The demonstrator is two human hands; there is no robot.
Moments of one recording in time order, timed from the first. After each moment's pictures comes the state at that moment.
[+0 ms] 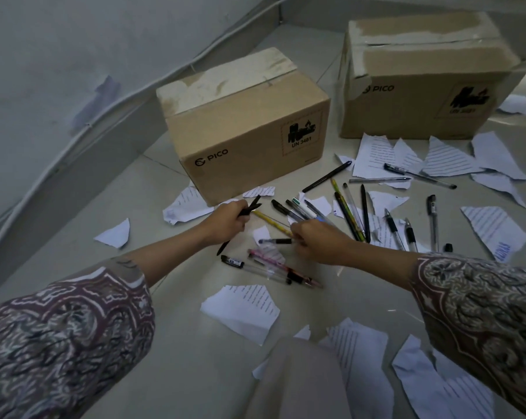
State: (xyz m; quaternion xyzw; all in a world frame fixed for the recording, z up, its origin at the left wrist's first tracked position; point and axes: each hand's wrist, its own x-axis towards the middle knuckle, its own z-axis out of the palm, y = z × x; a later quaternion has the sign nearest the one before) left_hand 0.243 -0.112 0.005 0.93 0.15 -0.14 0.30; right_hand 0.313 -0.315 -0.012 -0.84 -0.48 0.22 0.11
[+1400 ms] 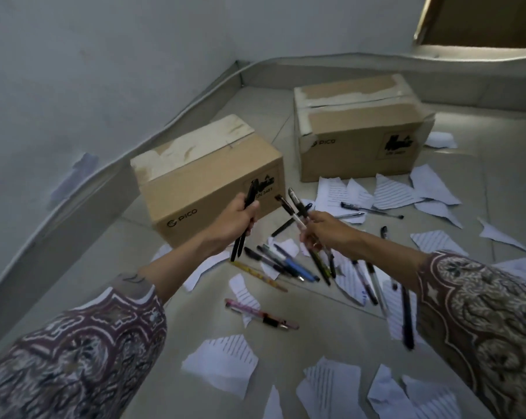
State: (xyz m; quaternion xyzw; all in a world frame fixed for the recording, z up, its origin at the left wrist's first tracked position) left_hand 0.300 -0.177 0.096 0.81 0.18 -0.06 0.55; right_hand 0.366 -0.357 0.063 -0.78 -0.12 0.37 0.49
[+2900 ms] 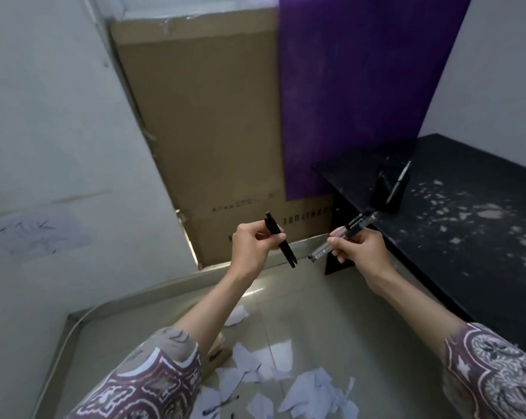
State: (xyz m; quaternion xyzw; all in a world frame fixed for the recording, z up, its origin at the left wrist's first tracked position) left_hand 0.483 -0.599 0.773 0.77 -0.15 -0.07 0.62; right_hand 0.409 -0.783 0.746 -0.70 0.15 -0.20 0.67
